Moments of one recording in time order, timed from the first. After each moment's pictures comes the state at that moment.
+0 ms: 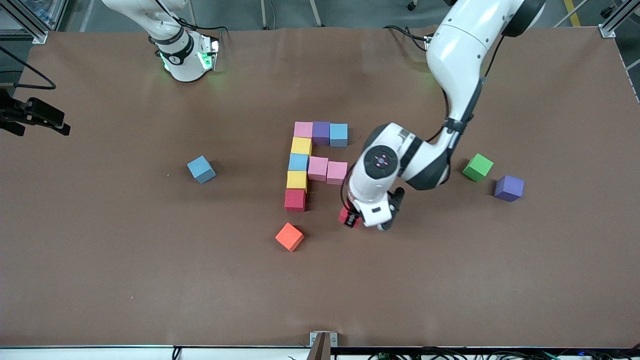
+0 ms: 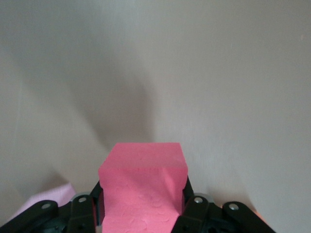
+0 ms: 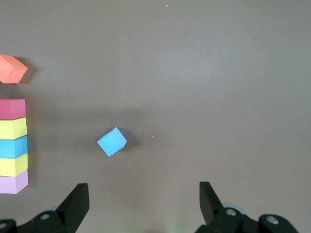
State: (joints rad) left arm -0.56 0.77 -0.11 -1.35 0.04 2.22 -1.78; right arm -0.01 0.02 -0.04 -1.48 0.01 1.46 -0.05
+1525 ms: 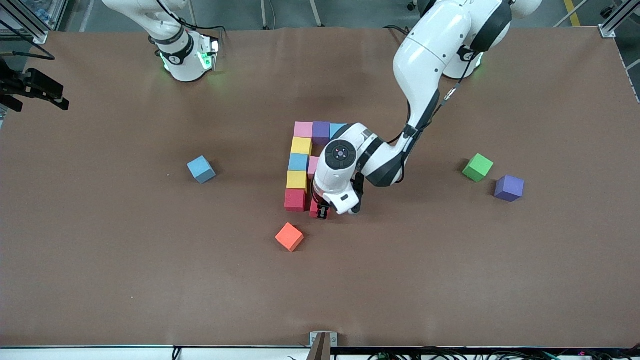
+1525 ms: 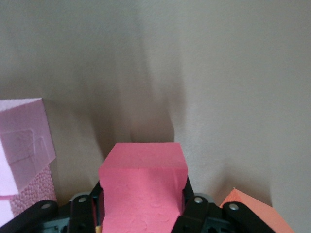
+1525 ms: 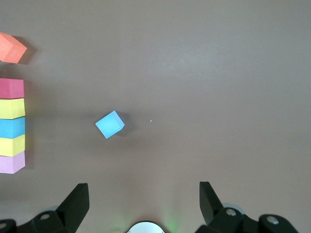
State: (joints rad) left arm -0.66 0.92 -0.10 -1.27 -0.02 2.32 -2.12; right arm -0.01 -0.09 -0.03 -1.57 -0.01 1.42 -0.07
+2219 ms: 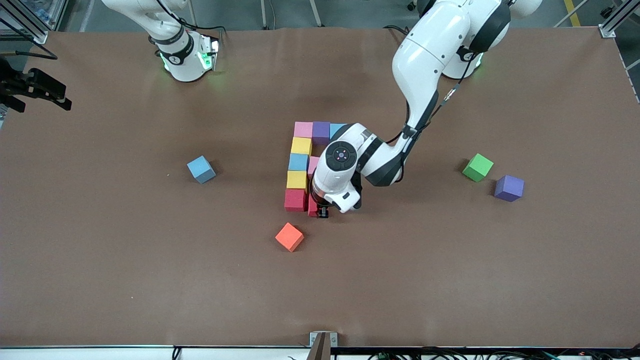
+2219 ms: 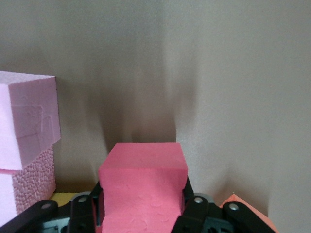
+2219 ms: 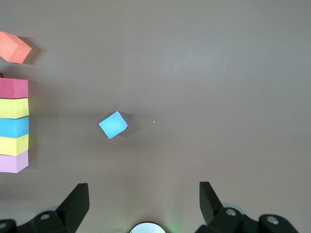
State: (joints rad) left arm -0.67 0.92 -0.10 -1.26 -0.04 2.32 -2.24; right arm -0.01 -0.09 -0.03 -1.57 0.00 1.42 -0.07
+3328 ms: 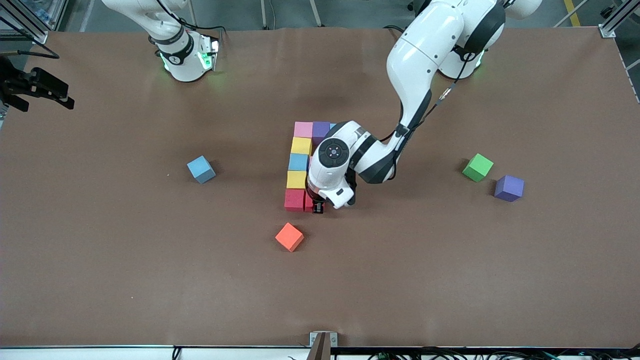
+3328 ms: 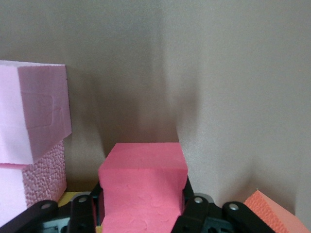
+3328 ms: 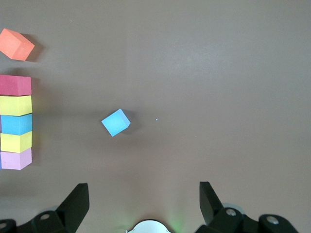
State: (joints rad) left arm -0.69 0.93 -0.09 -1.26 -0.04 2.32 -2.24; right arm -0.01 -0.09 -0.03 -1.58 0.01 1.42 -0.07
